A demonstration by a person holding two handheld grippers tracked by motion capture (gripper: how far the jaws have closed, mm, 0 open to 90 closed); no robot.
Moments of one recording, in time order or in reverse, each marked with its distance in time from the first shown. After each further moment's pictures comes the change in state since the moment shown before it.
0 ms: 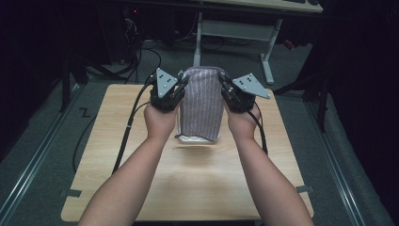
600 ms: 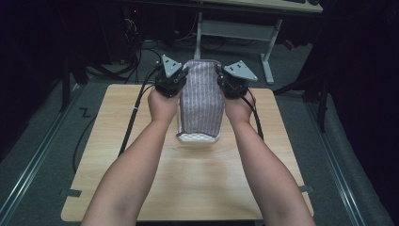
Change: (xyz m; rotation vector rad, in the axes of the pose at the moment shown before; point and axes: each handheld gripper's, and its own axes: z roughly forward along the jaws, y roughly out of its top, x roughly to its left) left arm 0.025 -0.005 0.055 0.125 0.033 -0.037; right arm -0.014 -0.010 0.056 0.097 -0.045 -0.074
